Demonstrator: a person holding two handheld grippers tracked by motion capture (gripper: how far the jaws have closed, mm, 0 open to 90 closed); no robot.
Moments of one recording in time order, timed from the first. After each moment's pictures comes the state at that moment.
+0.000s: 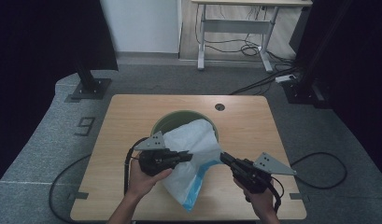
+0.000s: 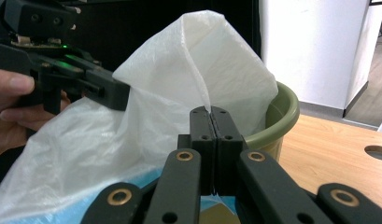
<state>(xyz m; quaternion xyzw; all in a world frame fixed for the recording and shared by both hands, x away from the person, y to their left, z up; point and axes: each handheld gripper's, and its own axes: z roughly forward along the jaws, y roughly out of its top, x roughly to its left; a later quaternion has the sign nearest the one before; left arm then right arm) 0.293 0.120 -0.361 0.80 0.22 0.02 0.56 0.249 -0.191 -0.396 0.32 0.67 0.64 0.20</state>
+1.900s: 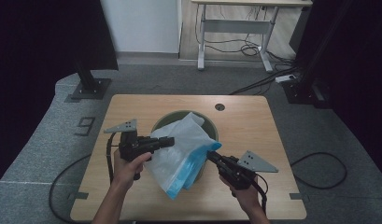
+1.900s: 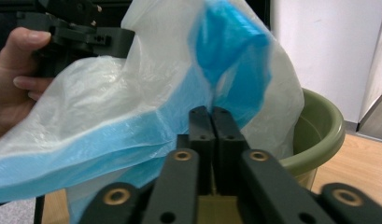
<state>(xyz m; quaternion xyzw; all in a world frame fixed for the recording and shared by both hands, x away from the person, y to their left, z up) 0.323 0.177 -0.359 0.72 0.26 -0.06 0.64 0.264 -0.158 -0.408 0.30 0.67 0.65 0.20</state>
